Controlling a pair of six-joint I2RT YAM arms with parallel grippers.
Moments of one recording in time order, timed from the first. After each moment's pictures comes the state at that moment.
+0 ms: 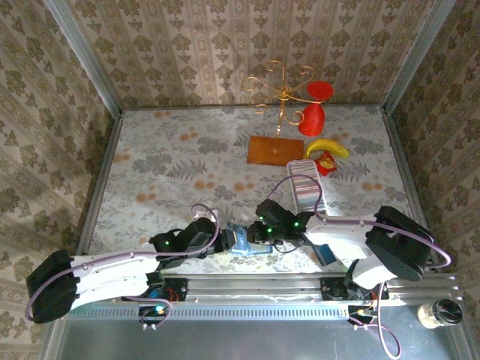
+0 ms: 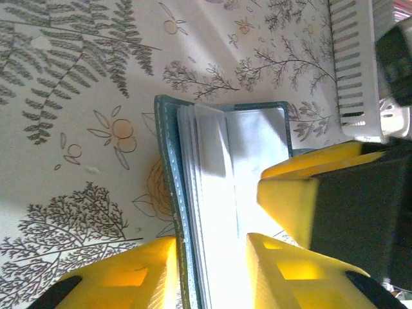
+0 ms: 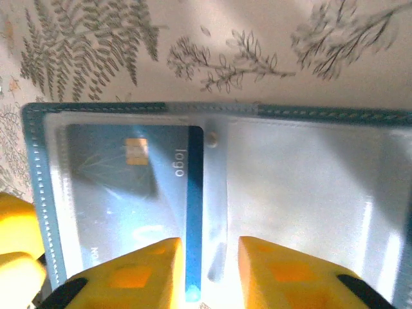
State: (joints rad) left arm -1.12 0.94 0.33 -0.12 -0.04 -1.11; right arm 0.95 1.46 0.66 -0.14 -0.12 0.99
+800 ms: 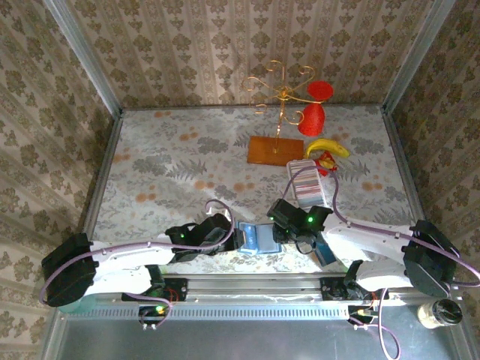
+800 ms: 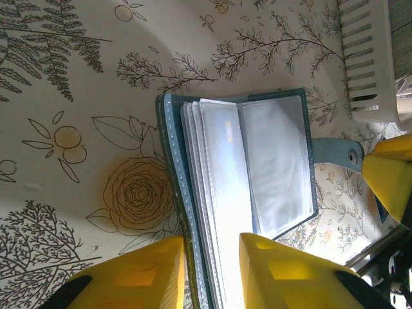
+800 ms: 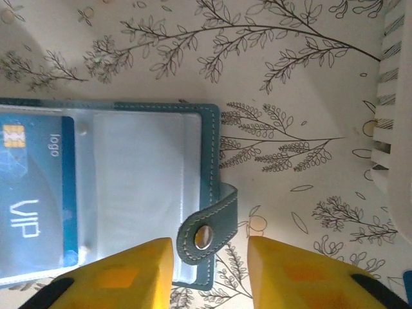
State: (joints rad) left arm -1.16 1.13 0.45 -0.13 -0.05 -1.08; right arm 0.93 1.28 0.72 -0.66 0.16 0.86
